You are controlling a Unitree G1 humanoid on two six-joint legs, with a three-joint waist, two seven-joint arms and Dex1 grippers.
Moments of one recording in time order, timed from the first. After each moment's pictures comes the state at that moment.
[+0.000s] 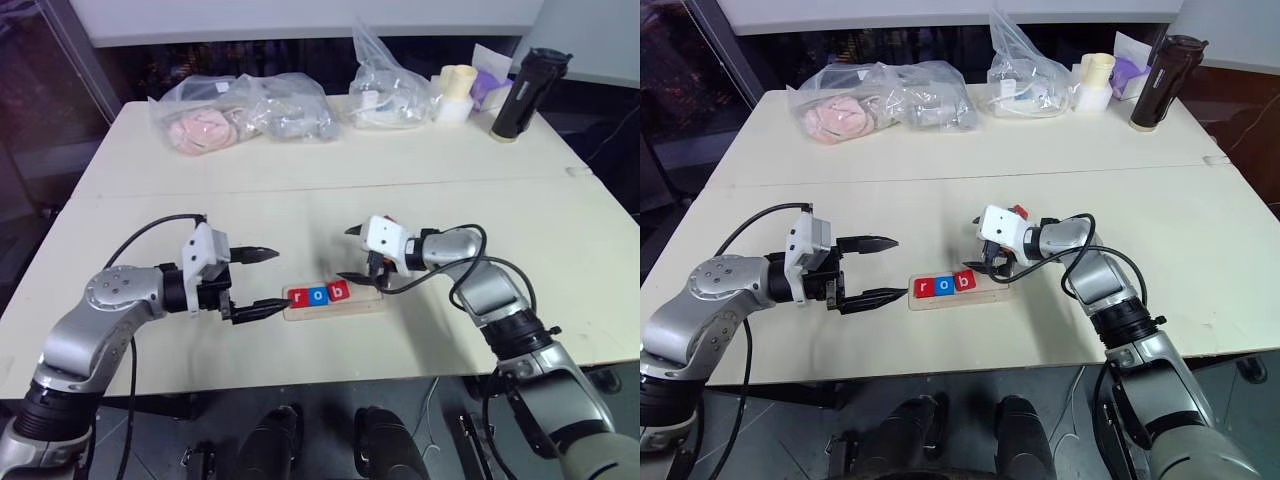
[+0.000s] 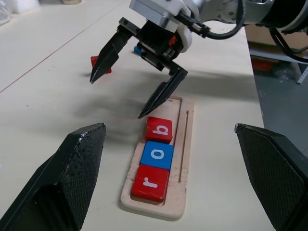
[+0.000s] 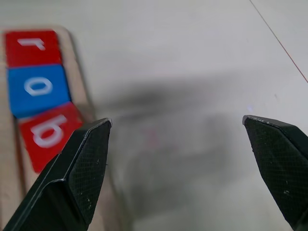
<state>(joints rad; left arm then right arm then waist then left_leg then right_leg) -0.24 0.74 0.02 -0.34 -0.58 0.45 -1.04 -0.64 -0.50 0.29 0.17 -0.05 0.17 0.98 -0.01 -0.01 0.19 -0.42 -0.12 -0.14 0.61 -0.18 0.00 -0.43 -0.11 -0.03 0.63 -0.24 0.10</state>
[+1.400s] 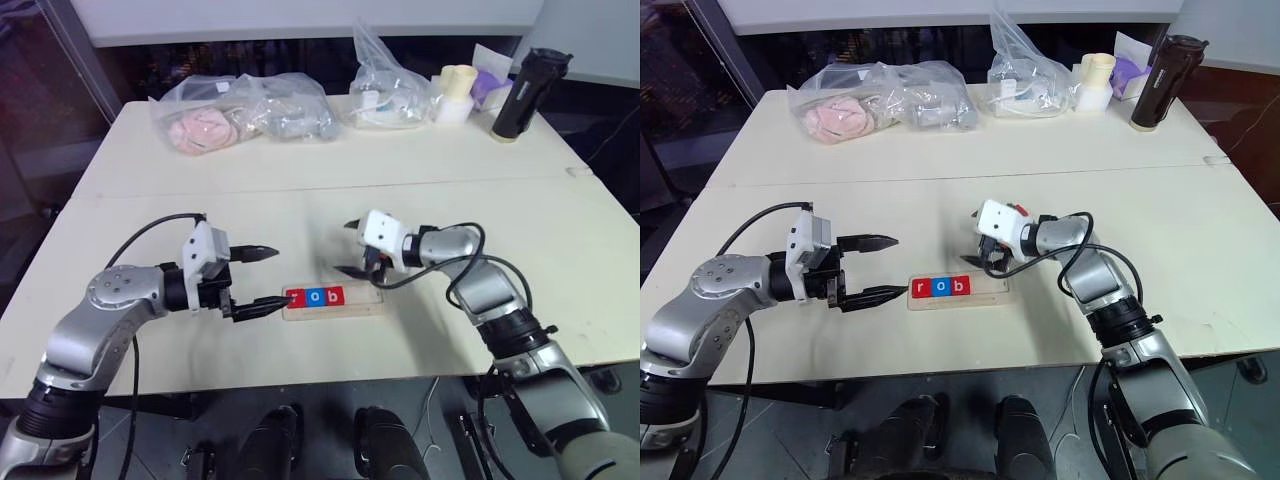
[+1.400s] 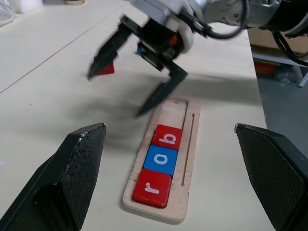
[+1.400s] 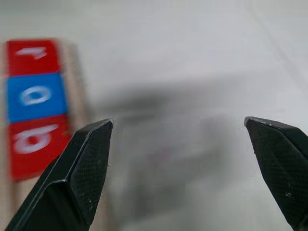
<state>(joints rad) -0.25 0.73 0.02 -0.33 -0.58 0.45 -1.03 -0.67 -0.49 0.26 0.18 -0.06 0.20 0.90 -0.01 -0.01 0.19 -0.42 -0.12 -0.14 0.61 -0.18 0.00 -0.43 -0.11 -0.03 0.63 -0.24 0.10</state>
